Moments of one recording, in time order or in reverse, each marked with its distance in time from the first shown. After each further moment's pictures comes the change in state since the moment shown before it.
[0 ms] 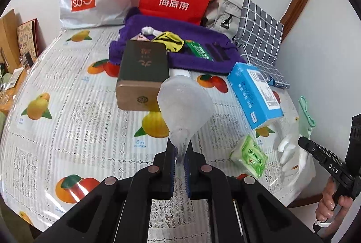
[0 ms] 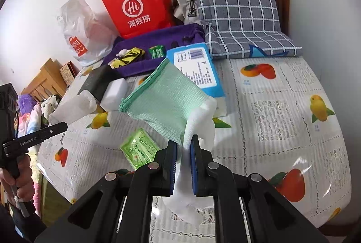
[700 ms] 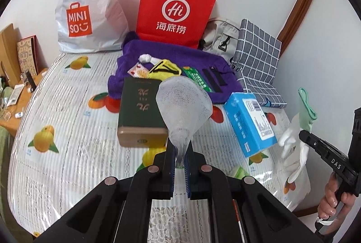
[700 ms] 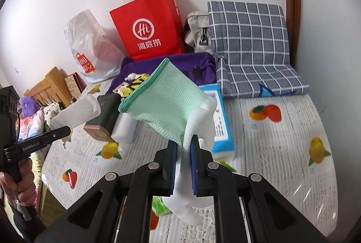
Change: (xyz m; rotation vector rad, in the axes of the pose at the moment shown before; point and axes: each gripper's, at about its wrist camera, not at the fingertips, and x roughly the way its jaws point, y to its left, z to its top) left arm -0.016 -0.006 0.052 0.013 -0.066 -0.002; right arm -0.013 0.024 0.062 -0.059 -0.078 0.007
